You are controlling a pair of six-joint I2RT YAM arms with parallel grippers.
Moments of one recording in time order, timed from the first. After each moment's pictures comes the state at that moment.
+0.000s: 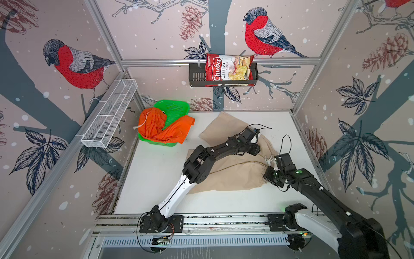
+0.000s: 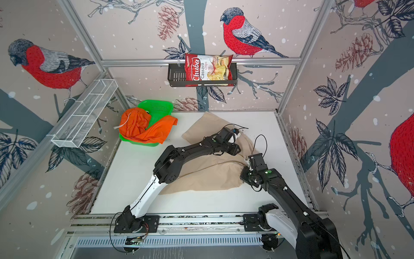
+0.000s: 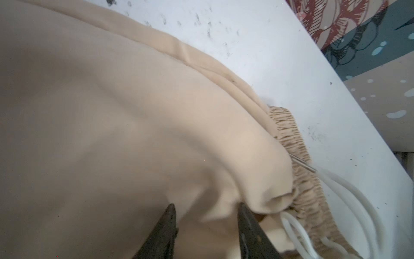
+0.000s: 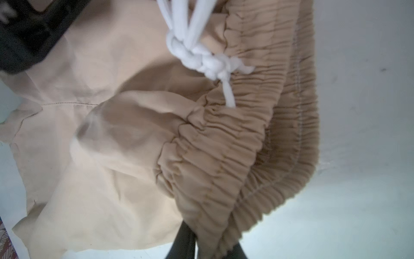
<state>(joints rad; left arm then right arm) -0.88 2.50 2.04 -0.33 0.26 -0.32 0.33 0.95 0.49 -0.66 -0.16 0.73</state>
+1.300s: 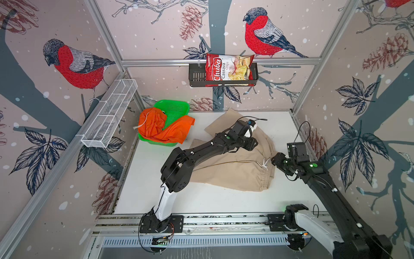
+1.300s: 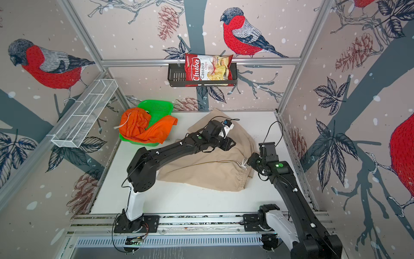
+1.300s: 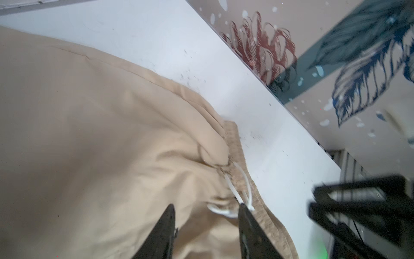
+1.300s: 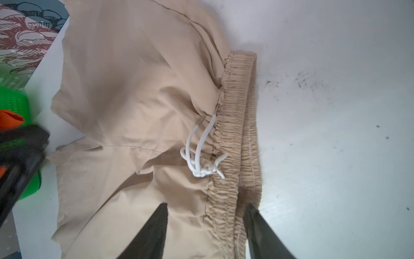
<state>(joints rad) -0.89 2.02 1.64 -0.26 0.27 -0.28 0.14 0.96 0.75 -0.76 -0.09 0.65</state>
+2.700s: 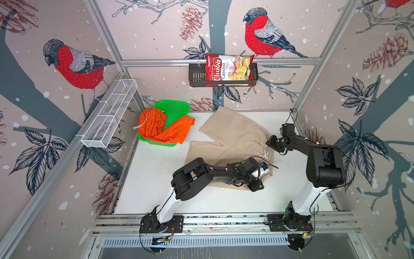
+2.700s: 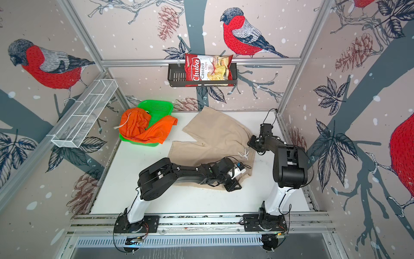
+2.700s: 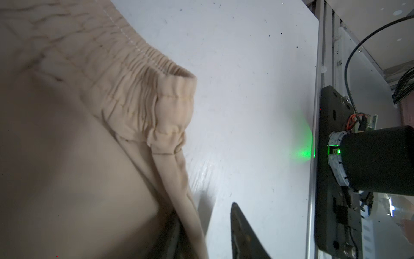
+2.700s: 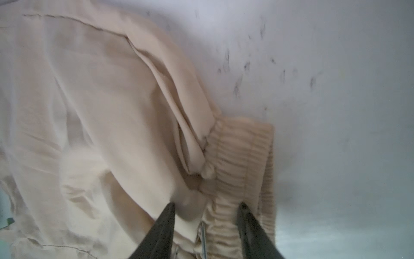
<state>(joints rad) -1.13 2.13 1.33 -0.03 0.41 -0.24 -0.04 1.79 1.08 -0.30 -0.27 0.40</state>
